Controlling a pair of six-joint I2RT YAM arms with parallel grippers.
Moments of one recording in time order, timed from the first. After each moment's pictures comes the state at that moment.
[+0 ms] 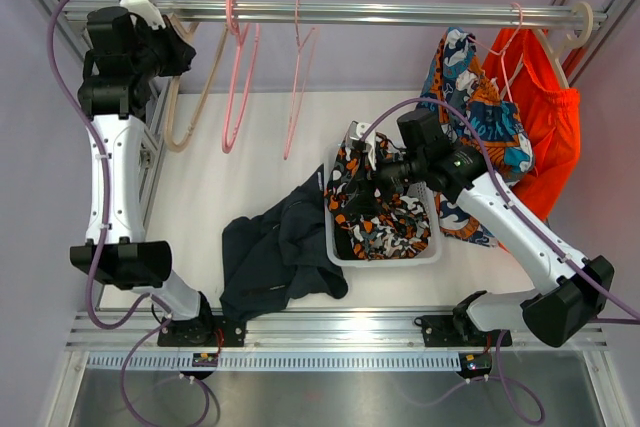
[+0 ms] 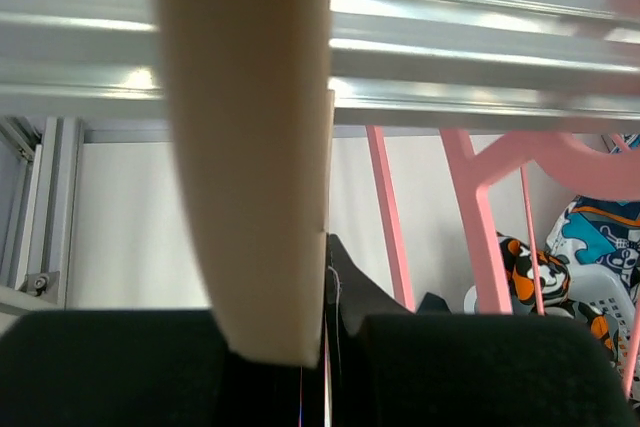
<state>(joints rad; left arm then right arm) 0.06 1.59 2.05 -0.71 0.28 -0.17 0.57 1.31 1.32 -0.70 -0.83 -0.34</state>
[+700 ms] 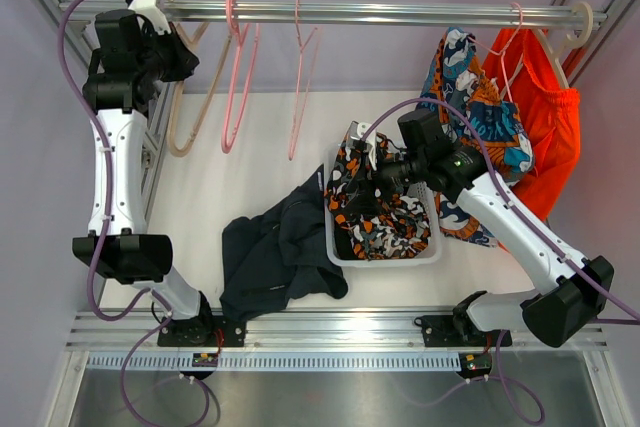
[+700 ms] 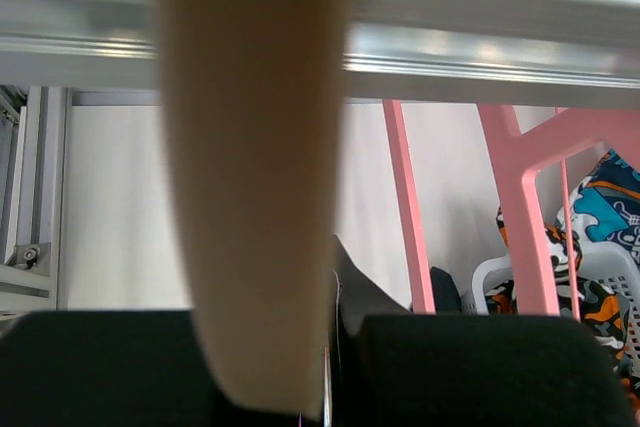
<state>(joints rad) 0.07 1.64 2.07 -0.78 0.29 -0.16 0.57 1.31 1.31 -0.70 -0.83 -0.34</state>
